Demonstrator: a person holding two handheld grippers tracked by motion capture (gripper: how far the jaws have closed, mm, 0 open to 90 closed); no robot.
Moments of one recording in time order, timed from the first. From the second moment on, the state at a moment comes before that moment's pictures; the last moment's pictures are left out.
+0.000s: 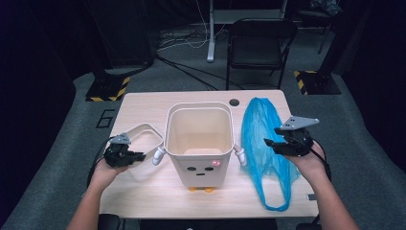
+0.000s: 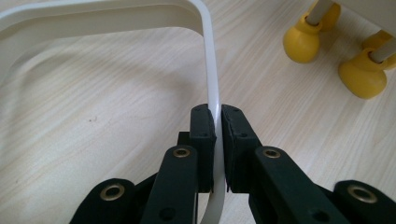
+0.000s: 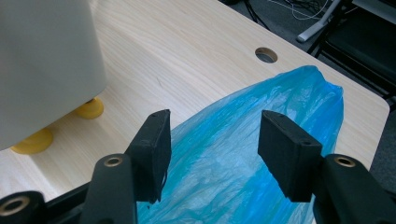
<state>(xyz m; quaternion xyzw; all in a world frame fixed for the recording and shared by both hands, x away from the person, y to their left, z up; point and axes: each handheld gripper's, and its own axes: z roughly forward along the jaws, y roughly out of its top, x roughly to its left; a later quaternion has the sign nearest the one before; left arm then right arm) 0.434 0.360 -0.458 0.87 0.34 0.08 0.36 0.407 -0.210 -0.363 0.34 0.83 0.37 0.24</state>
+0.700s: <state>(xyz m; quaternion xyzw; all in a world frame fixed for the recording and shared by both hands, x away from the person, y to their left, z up) 0.433 0.362 -0.485 0.87 0.34 0.09 0.33 0.411 -0.222 -0.398 0.39 0.80 0.38 0.25</state>
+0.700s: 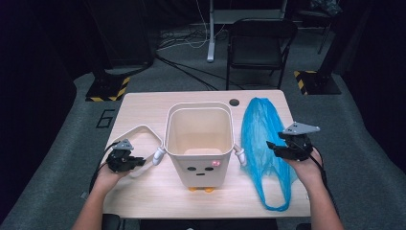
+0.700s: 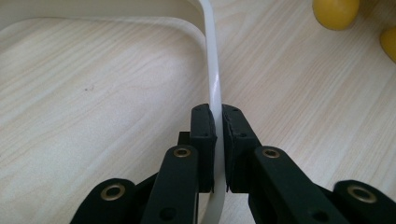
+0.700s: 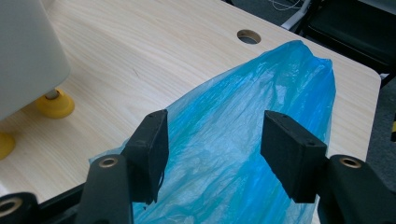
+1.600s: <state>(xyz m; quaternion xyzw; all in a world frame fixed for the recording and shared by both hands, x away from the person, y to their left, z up) 0.431 0.371 -0.493 0.85 0.38 0.07 0.35 0.433 -0.247 -0.451 0.47 0.78 0.34 0.23</state>
